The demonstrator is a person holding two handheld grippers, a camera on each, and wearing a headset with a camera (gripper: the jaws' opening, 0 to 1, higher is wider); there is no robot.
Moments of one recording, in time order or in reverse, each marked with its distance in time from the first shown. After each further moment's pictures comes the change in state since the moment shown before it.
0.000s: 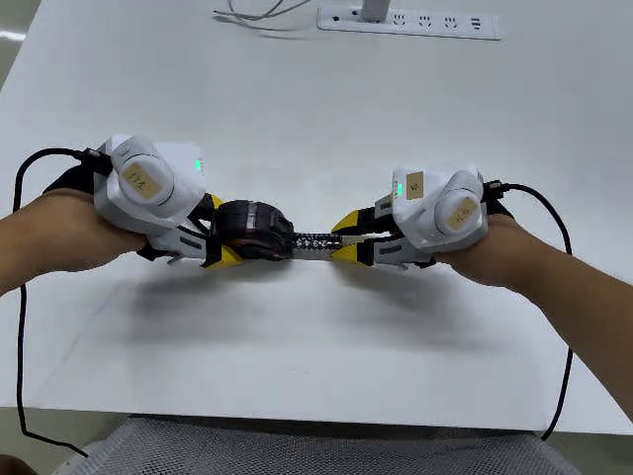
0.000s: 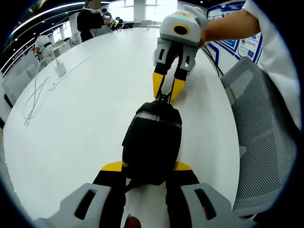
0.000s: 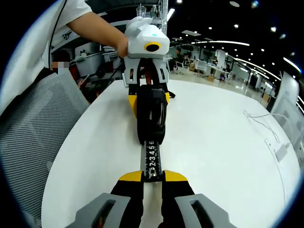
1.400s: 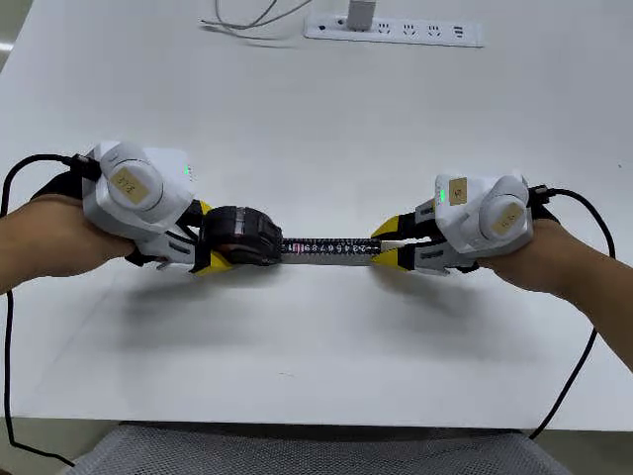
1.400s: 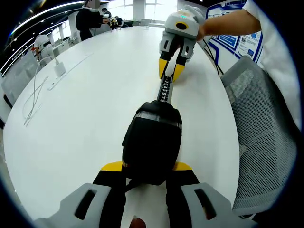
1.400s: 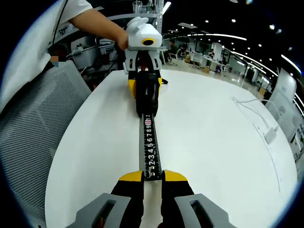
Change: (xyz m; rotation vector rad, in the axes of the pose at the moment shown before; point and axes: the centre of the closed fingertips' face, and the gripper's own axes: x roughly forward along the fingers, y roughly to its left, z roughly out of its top) left arm 0.000 0.000 -0.001 0.005 0.015 -0.002; right arm -0.048 -0.001 -0.040 0.018 0.084 -0.042
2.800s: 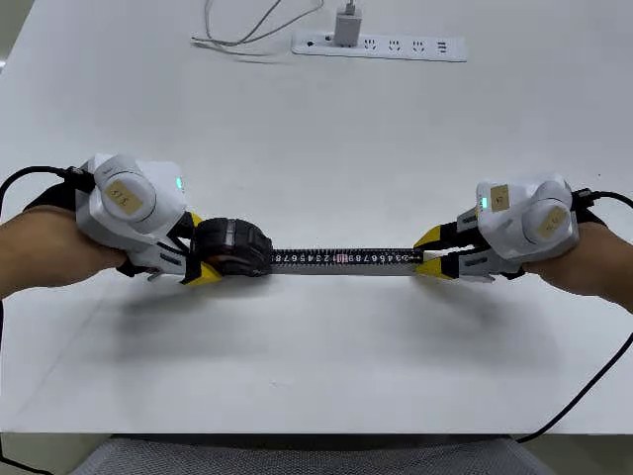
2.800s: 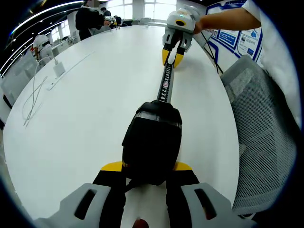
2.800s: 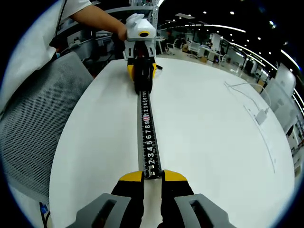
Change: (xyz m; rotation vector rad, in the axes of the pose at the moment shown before) left arm 0.000 -0.001 0.000 0.005 0.010 -0.004; right arm -0.048 -0.001 -0.047 0.024 0.106 -0.016
